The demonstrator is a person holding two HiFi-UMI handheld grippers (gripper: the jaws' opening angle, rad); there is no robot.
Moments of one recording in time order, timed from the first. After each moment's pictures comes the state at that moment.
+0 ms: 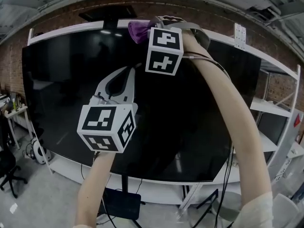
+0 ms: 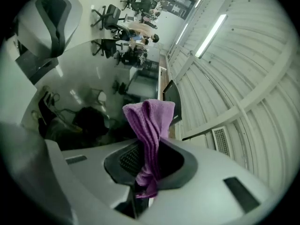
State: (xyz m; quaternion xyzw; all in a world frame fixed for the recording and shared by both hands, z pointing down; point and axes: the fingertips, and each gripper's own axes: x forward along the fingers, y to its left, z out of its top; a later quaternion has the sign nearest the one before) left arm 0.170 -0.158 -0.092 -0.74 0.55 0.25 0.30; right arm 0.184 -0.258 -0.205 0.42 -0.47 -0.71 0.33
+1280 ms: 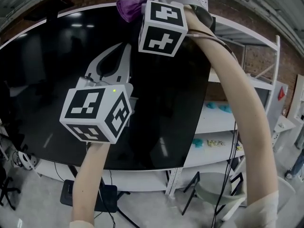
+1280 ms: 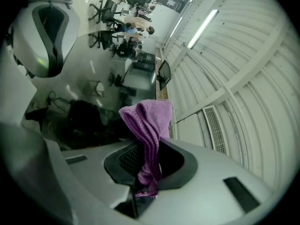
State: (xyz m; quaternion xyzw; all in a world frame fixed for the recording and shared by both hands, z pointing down) left arm 0.380 -0.178 -0.102 -0.79 0.46 0.27 0.30; right arm 0.399 -0.262 -0.208 0.47 -0.46 -0.68 0.32
